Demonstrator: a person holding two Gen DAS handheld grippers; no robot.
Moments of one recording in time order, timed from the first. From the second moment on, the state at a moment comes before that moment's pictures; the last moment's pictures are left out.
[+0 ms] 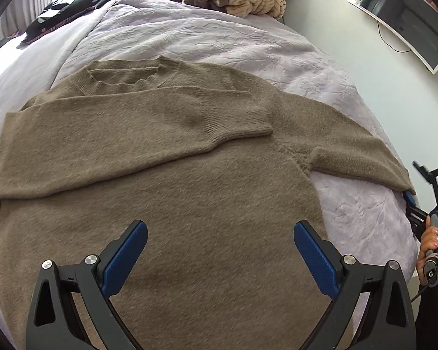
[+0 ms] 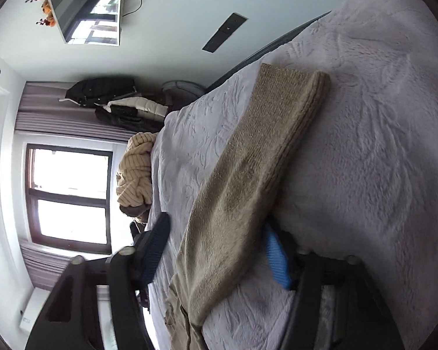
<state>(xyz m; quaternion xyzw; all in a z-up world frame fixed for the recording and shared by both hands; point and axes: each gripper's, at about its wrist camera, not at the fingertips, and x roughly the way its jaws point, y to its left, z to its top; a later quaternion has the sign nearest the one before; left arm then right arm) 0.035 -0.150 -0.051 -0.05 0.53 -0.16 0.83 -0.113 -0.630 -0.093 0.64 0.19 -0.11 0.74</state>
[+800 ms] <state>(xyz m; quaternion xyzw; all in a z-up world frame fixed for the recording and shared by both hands) 0.055 -0.042 -0.045 -0.10 0.48 -0.08 0.87 0.063 -0.354 0.002 0.41 0.31 0.23 0.83</state>
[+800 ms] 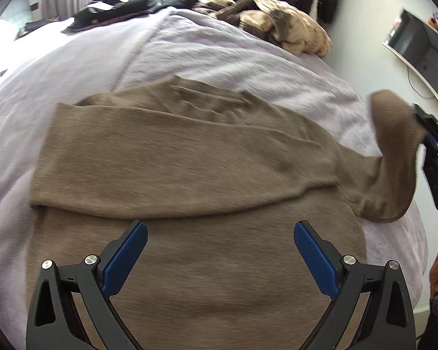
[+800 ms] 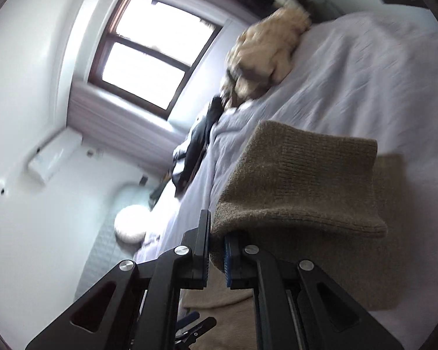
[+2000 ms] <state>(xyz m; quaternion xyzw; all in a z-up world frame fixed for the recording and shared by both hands) 0.120 0.096 -0.099 -0.38 0.46 -0.28 0.76 0.124 -0.091 -0.086 0.11 0.51 0.29 0.80</state>
